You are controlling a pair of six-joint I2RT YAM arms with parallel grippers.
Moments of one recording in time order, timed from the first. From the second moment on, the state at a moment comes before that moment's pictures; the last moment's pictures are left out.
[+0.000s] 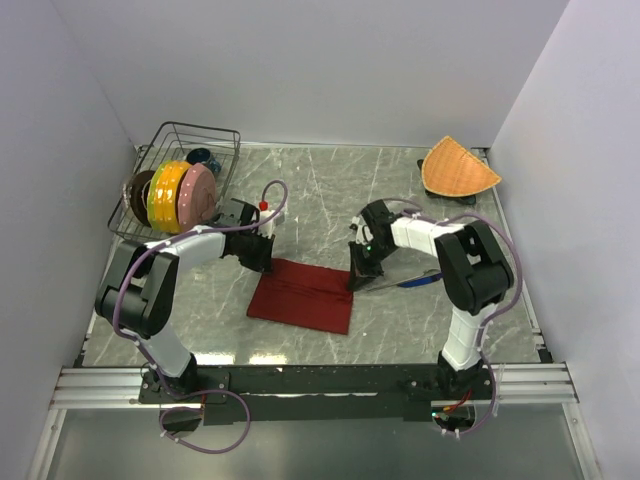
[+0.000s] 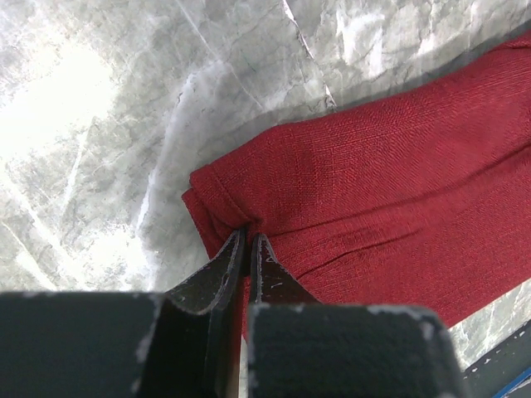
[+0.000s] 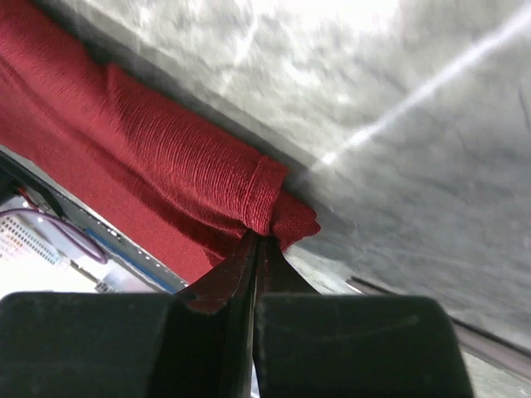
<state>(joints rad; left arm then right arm) -0.36 1.68 0.94 -0.35 0.37 0.03 0.42 1.85 1.07 -0.60 -0.52 0.34</state>
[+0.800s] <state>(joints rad) -0.35 1.68 0.95 -0.37 0.38 0.05 0.46 1.81 1.20 -0.63 -0.36 0.21</state>
